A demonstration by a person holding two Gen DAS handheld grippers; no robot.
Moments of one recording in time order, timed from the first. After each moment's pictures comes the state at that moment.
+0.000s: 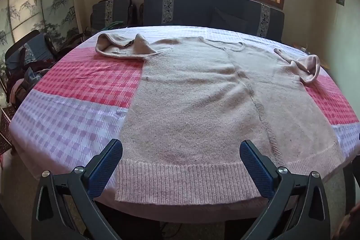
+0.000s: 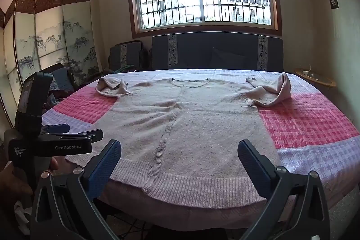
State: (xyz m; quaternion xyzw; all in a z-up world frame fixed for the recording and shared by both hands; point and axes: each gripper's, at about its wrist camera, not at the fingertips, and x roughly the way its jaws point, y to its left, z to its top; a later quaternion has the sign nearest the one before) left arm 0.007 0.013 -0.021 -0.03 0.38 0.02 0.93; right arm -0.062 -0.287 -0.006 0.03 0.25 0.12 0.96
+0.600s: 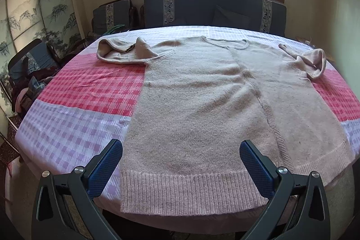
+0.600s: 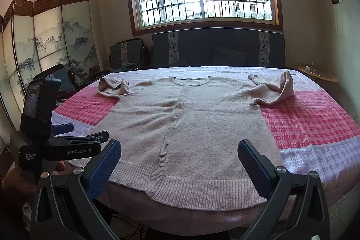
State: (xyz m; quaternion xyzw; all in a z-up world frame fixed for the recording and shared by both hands) left arm 0.025 0.005 -0.020 0.00 0.38 0.04 0.92; right arm -0.064 -0.266 0.008 0.04 0.26 0.12 0.96
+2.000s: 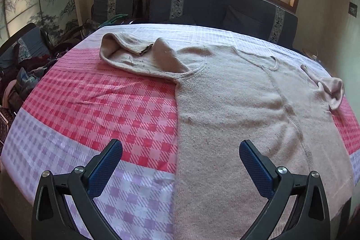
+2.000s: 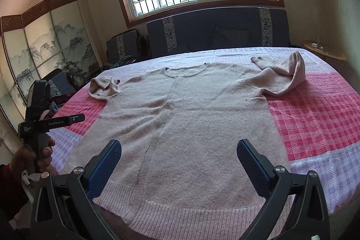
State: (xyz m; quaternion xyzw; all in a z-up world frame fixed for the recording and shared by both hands) left arm 0.125 0.113 -0.027 -0.06 0.39 0.02 0.92; right arm 0.028 -0.311 -0.003 0.11 0.31 0.13 0.93
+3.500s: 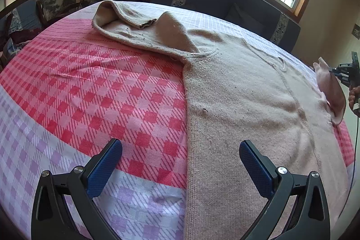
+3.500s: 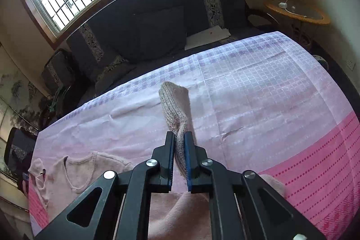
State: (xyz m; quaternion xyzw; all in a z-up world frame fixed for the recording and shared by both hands) left arm 0.156 0.139 -0.084 -0.13 0.42 0.00 0.90; right arm 0.396 -0.493 0.001 0.20 0.42 0.01 0.88
